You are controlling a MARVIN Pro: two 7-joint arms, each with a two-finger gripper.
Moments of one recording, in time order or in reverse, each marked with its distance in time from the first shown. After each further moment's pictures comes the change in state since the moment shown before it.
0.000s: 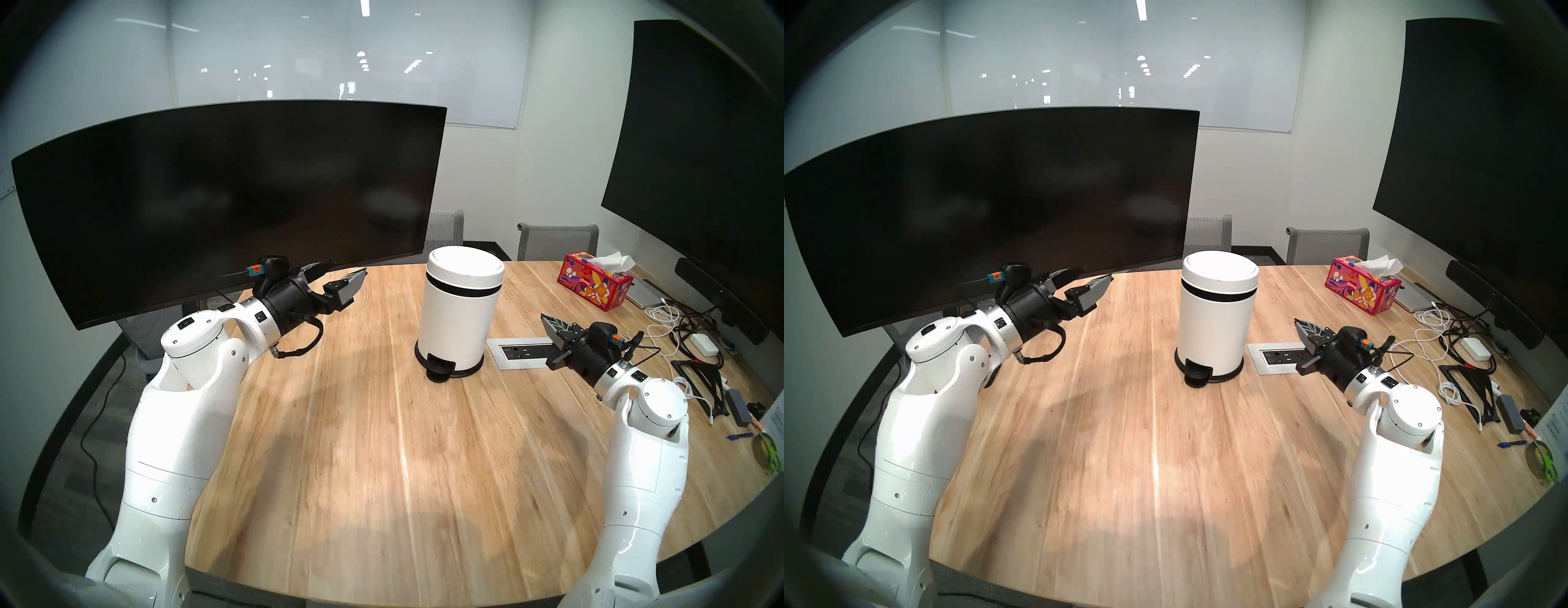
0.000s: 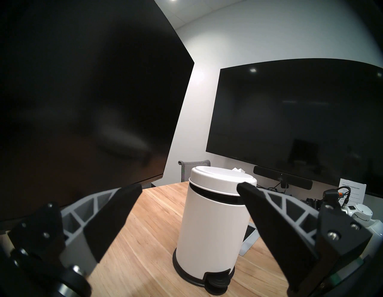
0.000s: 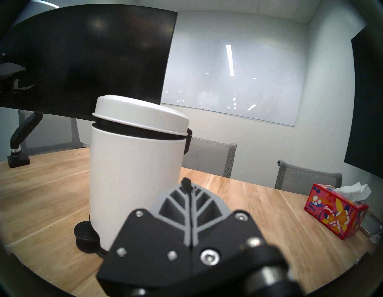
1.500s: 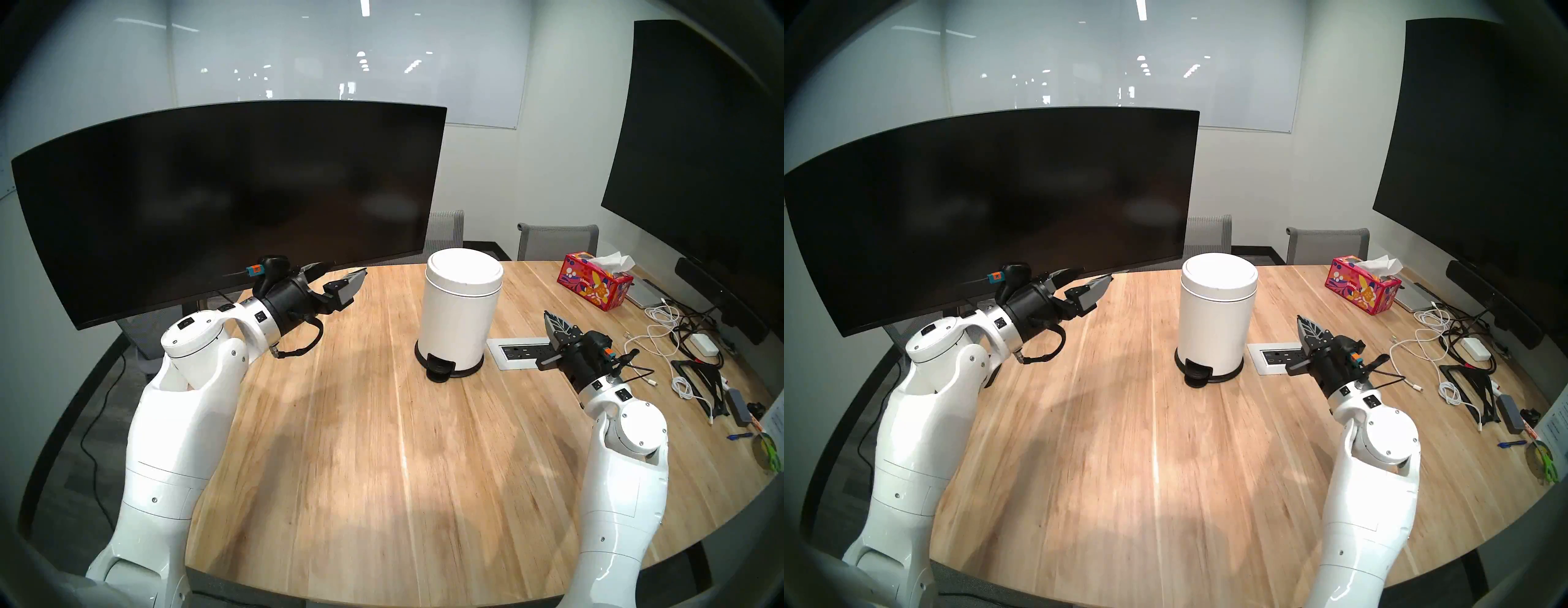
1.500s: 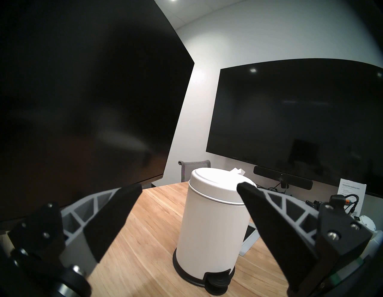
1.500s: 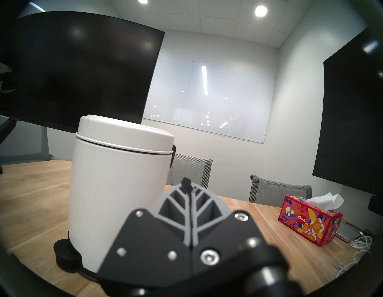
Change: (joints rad) left arm 0.000 -0.002 -0.001 0.000 0.002 0.000 -0.001; right arm -0.077 -0.090 -0.054 -0.046 -0.010 -0.161 -0.202
